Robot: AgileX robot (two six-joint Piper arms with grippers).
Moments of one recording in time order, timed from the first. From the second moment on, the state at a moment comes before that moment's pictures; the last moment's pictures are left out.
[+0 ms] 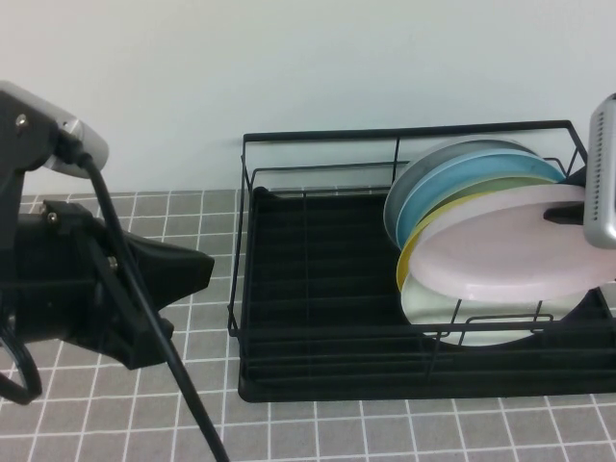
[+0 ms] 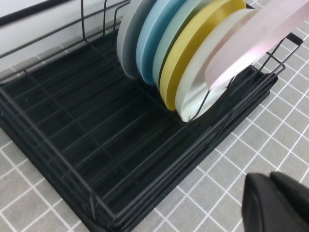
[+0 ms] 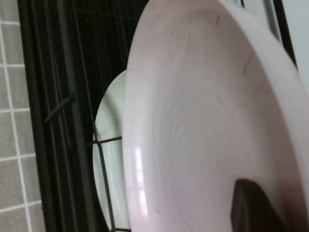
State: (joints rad) right arm 0.21 1.31 -1.08 0.53 0.70 -1.64; left arm -0.31 0.98 -0.96 -0.74 0.78 0.66
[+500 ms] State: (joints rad) right arm 0.21 1.40 -1.04 0.53 0.67 -1.63; left arm -0.31 0.98 -0.96 -0.73 0.78 0.66
